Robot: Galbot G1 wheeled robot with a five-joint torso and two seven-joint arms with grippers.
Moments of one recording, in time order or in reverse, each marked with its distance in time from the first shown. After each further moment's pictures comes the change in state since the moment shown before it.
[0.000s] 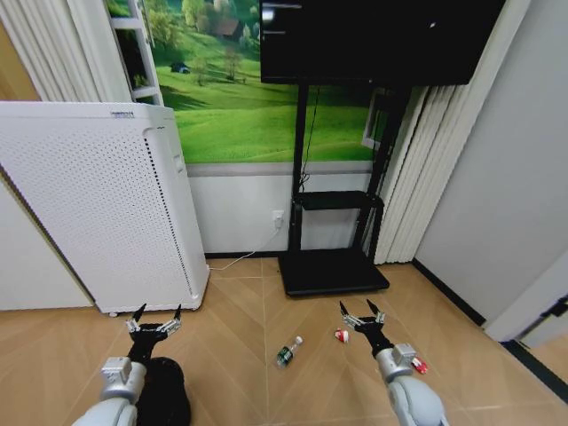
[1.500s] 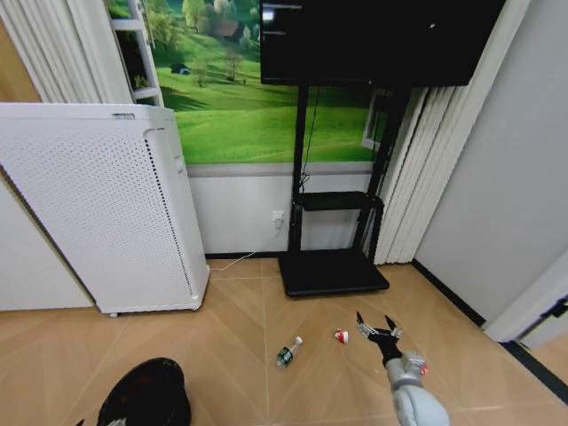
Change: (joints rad) left arm 0.231 0.021 -0.164 0.307 -0.183 0.087 -0.019; right arm -0.009 0.016 0.051 -0.082 0.040 -0.022 0.132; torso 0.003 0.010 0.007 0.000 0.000
